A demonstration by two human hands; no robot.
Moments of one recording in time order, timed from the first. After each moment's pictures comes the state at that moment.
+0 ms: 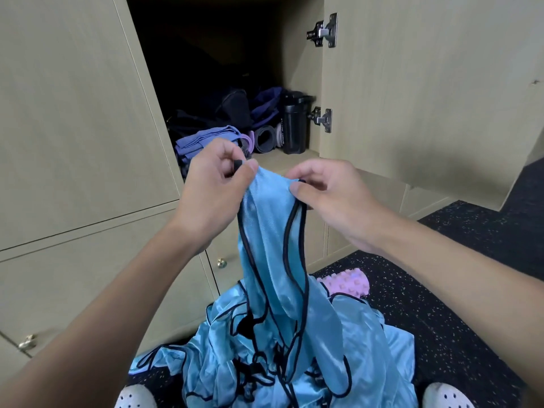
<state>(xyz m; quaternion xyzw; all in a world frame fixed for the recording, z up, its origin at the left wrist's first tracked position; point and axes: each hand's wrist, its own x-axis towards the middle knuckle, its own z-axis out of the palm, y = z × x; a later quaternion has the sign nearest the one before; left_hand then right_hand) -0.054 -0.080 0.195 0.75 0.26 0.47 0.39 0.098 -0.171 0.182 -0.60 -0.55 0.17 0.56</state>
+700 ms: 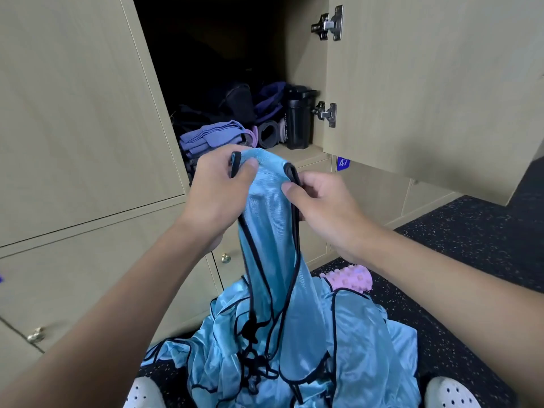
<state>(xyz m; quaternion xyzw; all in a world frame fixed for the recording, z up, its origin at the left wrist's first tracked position) -0.056 -0.085 0.195 0.74 0.26 0.46 0.42 0.073 -0.162 0.165 -0.61 -0.50 0.21 0.57</state>
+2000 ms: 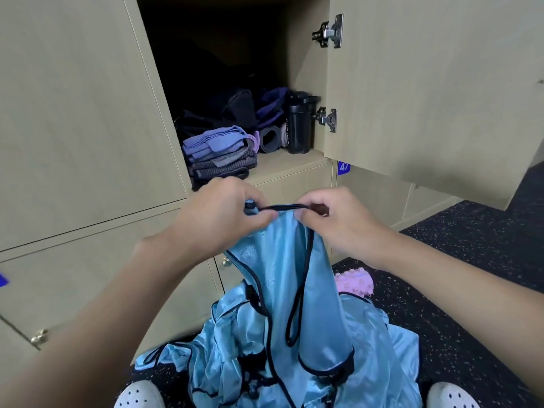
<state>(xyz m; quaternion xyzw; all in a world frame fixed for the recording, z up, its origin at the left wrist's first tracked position) -0.075 -0.088 0.195 0.91 0.33 0.23 0.12 0.100 -0.176 0.155 -0.64 -0.58 0.16 0.47</state>
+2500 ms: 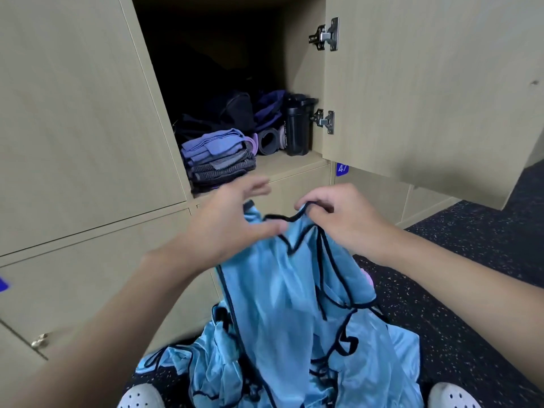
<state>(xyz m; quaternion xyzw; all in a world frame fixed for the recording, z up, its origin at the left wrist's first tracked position) -0.074 -0.090 0.185 0.89 0.32 0.24 0.23 0.109 -0.179 0.161 -0.67 -0.58 0.12 0.45</state>
